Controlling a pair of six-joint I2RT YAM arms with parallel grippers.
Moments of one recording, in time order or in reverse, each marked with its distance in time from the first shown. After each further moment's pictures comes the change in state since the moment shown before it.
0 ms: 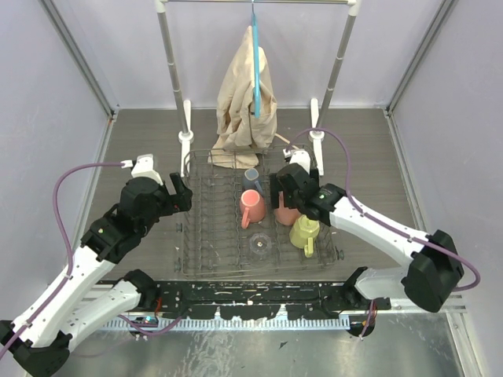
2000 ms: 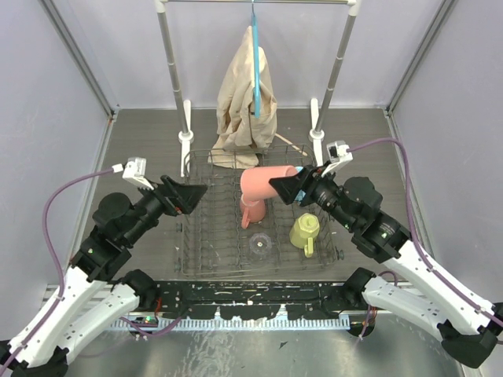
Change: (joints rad) left arm 0.000 -0.184 -0.094 0.303 0.308 -0.126; right arm 0.000 -0.507 -0.070 0.301 -0.338 0.091
